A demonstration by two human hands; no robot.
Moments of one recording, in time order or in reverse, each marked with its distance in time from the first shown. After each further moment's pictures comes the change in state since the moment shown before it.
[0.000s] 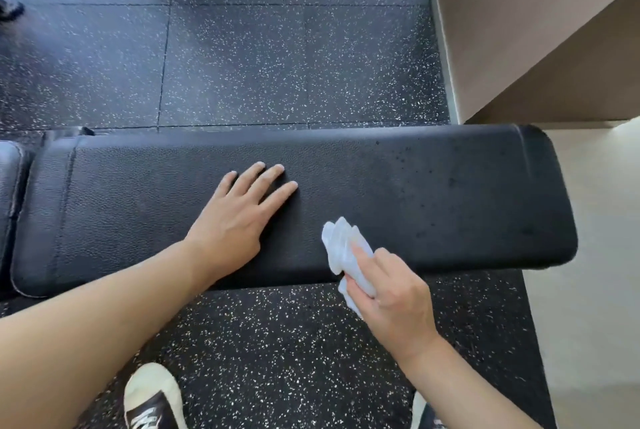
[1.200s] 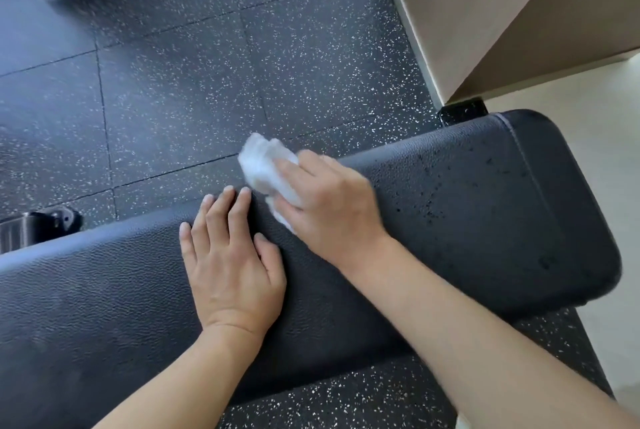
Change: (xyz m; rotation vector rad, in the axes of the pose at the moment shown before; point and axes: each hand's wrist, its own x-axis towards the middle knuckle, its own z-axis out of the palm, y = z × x) left_hand 0.108 0.086 0.015 -0.243 0.403 -0.524; right_hand 0.200 0.056 0.029 -0.005 0.158 -0.010
